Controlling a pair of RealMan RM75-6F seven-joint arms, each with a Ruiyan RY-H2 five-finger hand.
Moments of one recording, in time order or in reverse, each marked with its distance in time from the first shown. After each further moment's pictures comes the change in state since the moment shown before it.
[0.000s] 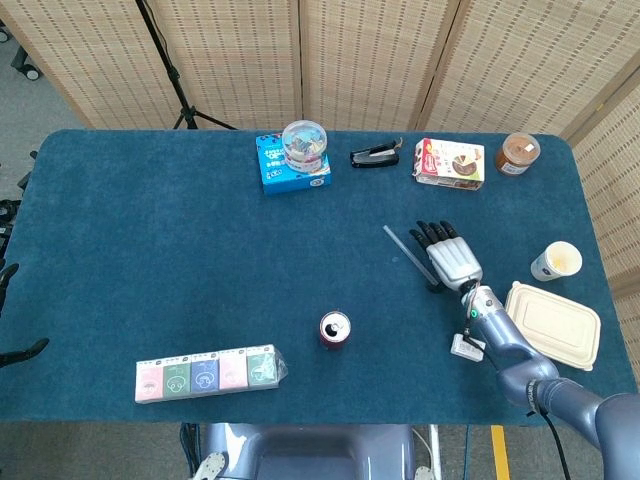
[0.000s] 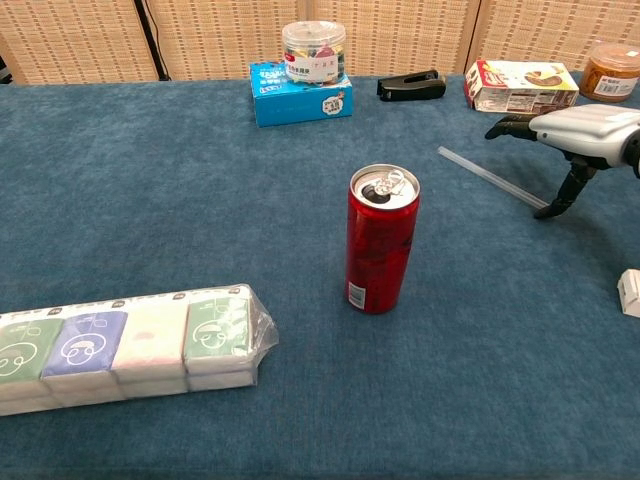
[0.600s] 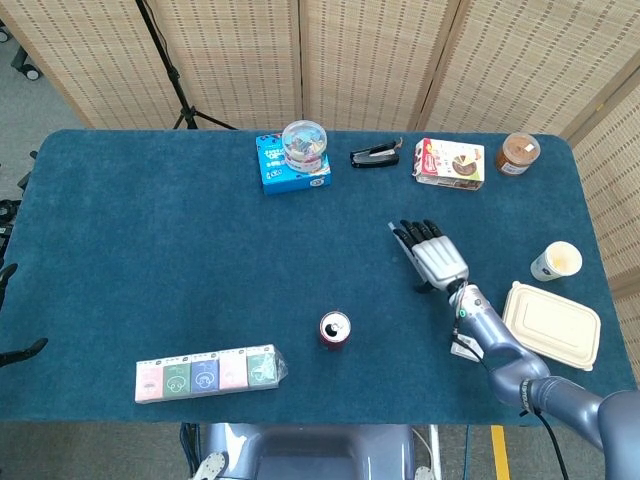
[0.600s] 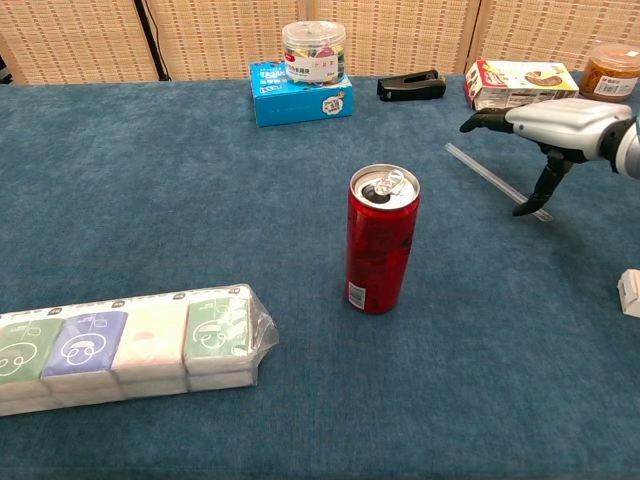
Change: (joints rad) left arm -0.001 -0.001 -0.002 0.000 -0.007 -0.001 0.006; right arm 0.015 0.014 0.029 -0.087 -0.005 0.006 0.003
